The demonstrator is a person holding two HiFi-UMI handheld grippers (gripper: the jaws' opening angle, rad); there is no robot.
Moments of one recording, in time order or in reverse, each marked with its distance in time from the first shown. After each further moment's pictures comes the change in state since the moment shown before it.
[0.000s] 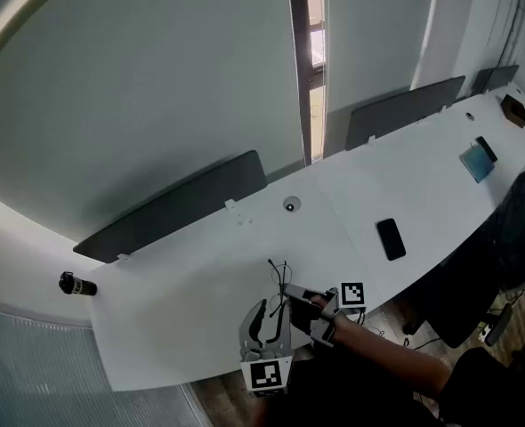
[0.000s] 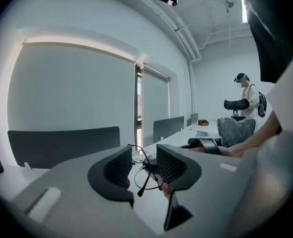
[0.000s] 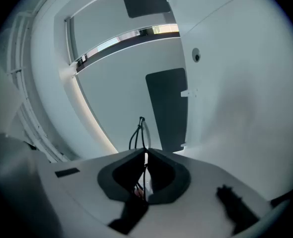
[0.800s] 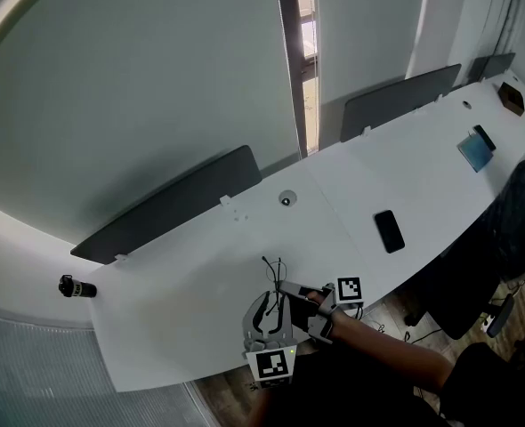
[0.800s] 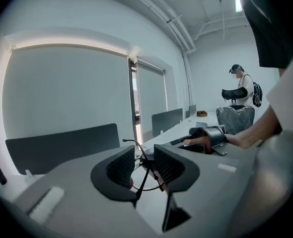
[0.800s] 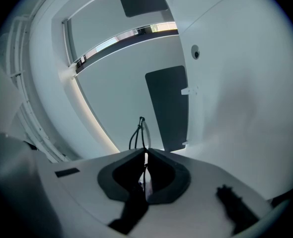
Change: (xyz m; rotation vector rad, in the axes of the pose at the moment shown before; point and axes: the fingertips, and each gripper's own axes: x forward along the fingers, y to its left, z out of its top) left arm 0.025 -0.006 -0.013 0.083 0.044 0.000; right arm 0.003 0.003 0.003 0.017 0.014 0.023
